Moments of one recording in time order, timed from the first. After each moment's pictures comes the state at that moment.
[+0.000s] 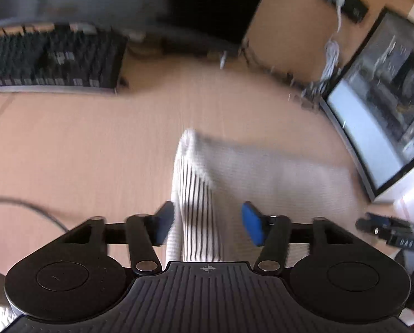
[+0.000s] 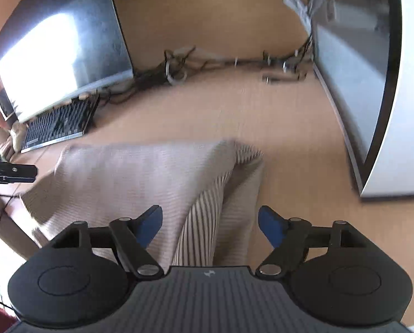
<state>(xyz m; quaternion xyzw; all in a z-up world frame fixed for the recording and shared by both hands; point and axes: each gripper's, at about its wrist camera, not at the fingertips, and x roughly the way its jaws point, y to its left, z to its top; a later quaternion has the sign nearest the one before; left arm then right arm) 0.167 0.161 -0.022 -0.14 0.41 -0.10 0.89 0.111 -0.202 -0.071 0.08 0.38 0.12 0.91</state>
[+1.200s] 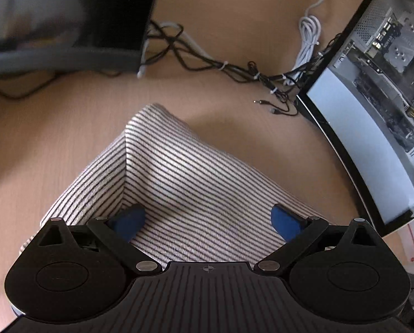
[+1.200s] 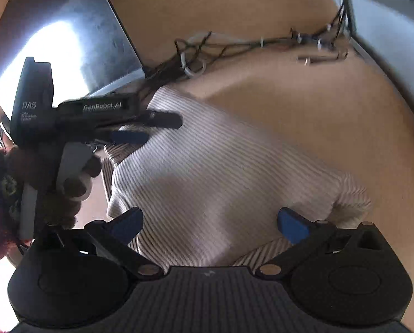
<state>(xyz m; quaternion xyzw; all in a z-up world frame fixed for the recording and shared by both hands) 0.339 0.054 -0.065 -0.09 0.44 -0.20 0.87 0.180 -0.161 -0.086 0.14 0.40 0.14 0.90</state>
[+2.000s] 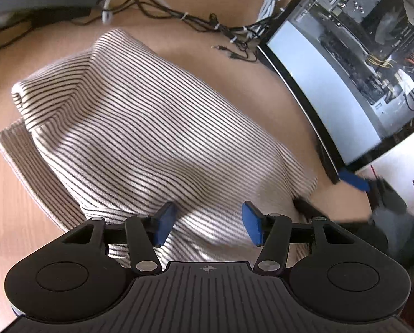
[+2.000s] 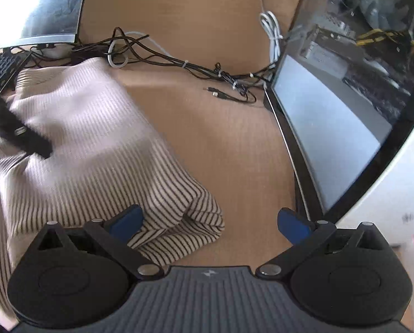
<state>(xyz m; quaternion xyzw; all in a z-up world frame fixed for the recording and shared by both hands) 0.286 0.031 -0.073 -0.10 0.50 -0.25 0.83 0.148 -0.151 -0.118 -0.10 0.36 -0.04 0.93</state>
